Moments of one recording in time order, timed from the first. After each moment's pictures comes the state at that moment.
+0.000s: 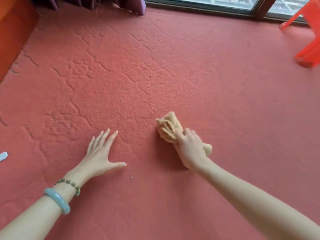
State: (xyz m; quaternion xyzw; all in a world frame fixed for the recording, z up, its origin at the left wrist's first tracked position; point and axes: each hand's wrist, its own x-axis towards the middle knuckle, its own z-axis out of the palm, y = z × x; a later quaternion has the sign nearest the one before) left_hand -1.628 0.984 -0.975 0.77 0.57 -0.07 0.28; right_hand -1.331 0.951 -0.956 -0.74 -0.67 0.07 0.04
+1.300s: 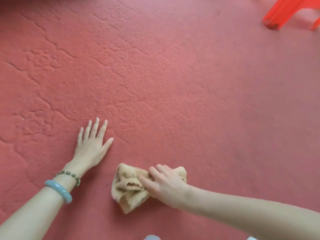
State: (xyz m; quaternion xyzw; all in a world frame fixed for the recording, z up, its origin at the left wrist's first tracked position) left_hand -1.607 0.976 -0.998 0.81 0.55 -0.08 0.16; right_hand -1.390 0.803 -0.959 -0.51 -0.85 0.07 0.09
